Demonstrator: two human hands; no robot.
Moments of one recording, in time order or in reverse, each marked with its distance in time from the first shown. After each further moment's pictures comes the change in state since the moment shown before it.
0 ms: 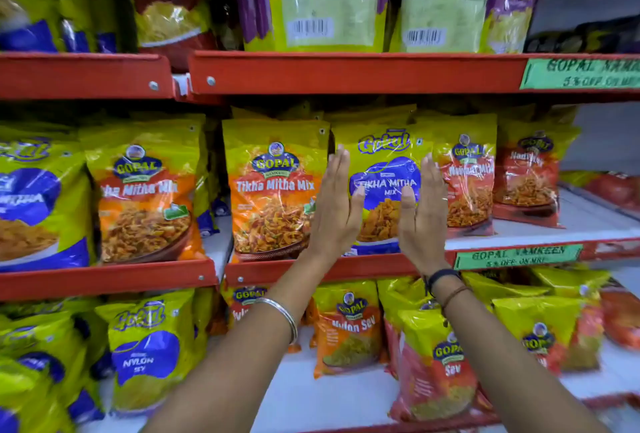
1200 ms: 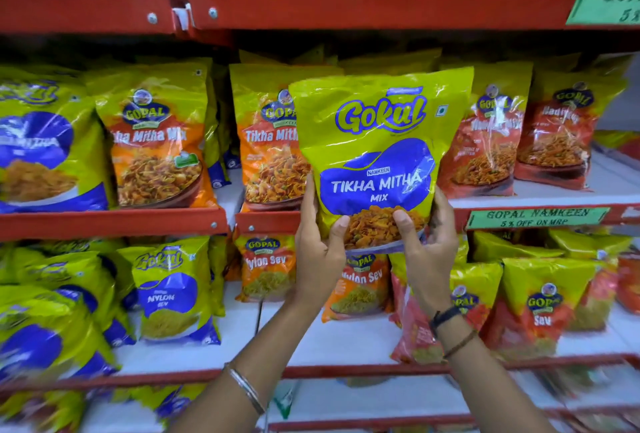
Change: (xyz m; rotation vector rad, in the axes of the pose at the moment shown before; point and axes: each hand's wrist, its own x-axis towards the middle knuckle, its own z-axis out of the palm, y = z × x) left_hand -0.111 0.045 -0.037 -0.423 0.195 -0.457; right_hand -0.097 -0.029 -0.023 0.557 0.009 0.419
